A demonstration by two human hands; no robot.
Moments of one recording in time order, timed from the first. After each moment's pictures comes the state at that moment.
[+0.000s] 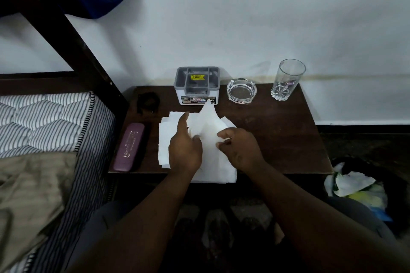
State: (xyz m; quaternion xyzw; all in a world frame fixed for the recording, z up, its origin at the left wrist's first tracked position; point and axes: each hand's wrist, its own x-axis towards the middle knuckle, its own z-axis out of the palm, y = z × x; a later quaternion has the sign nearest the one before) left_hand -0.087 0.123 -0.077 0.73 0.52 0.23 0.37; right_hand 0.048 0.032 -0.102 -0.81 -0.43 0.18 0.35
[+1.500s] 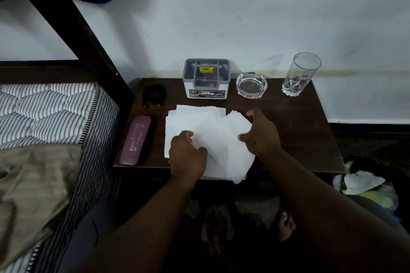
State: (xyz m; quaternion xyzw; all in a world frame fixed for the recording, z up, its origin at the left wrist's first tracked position) left_hand -0.115 0.118 -0.082 0.70 0.58 0.16 0.38; right_hand 0.066 0.043 -0.077 -0.89 -0.32 0.20 0.26
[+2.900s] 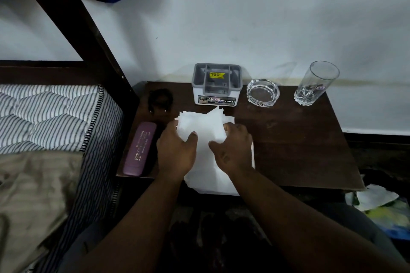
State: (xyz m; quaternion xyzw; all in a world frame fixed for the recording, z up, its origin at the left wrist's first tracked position) left_hand -0.125 0.176 -0.079 0.67 0.57 0.24 0.40; right_hand -0.012 0.099 -0.095 -0.89 -0.32 0.17 0.29
